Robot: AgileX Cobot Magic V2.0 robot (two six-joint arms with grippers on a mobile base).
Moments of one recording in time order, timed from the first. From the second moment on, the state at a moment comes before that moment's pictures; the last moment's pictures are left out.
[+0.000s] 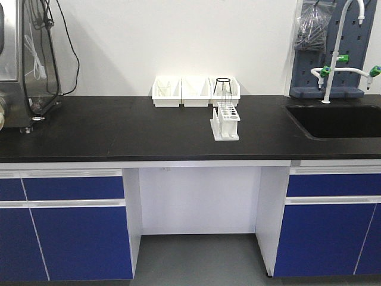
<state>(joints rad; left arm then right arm) 0.08 -0.02 0.03 0.05 0.29 -0.16 0.09 -0.01 0.03 -0.05 0.12 0.00</state>
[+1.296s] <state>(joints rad) 0.08 -0.02 0.03 0.05 0.29 -0.16 0.09 -0.01 0.03 -0.05 0.12 0.00</state>
